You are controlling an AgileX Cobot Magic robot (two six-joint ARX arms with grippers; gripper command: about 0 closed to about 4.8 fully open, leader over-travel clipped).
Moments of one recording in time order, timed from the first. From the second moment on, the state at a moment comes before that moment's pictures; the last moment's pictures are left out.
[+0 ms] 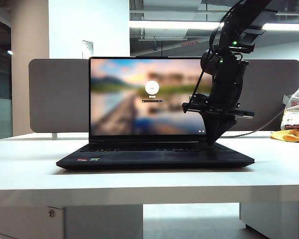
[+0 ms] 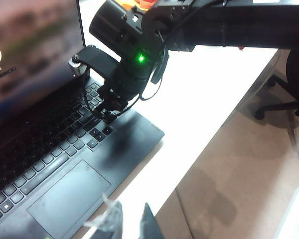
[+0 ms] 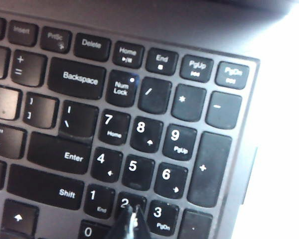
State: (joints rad) left arm -0.62 1.21 1.47 -0.74 0.29 0.03; right arm 0.29 2.24 1.92 -0.84 -0.09 0.11
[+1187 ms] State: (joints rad) left arm -0.62 1.21 1.47 -0.74 0.29 0.03; right arm 0.28 2.26 2.00 -0.93 -0.05 0.11
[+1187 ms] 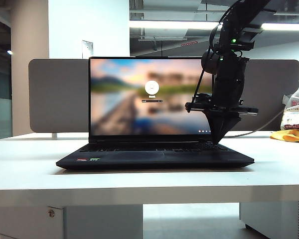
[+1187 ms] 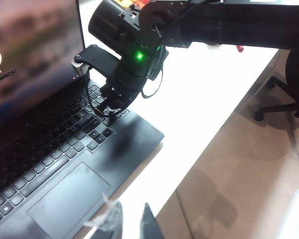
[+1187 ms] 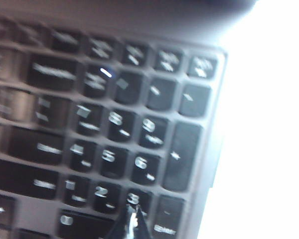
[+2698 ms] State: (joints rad) left arm -0.62 1.21 1.47 -0.73 0.26 0.05; right arm 0.29 2.17 2.08 -0.94 -0.05 0.11
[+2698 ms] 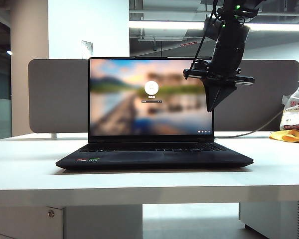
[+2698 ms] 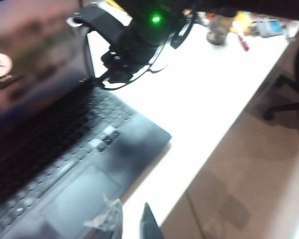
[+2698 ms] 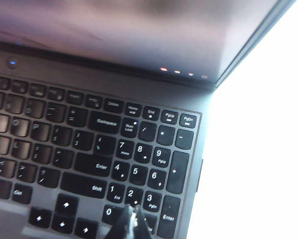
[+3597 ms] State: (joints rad) left arm -0.35 0.45 0.75 -0.54 0.03 -0.14; right arm 0.36 1.11 0.91 -0.34 -0.03 0.17
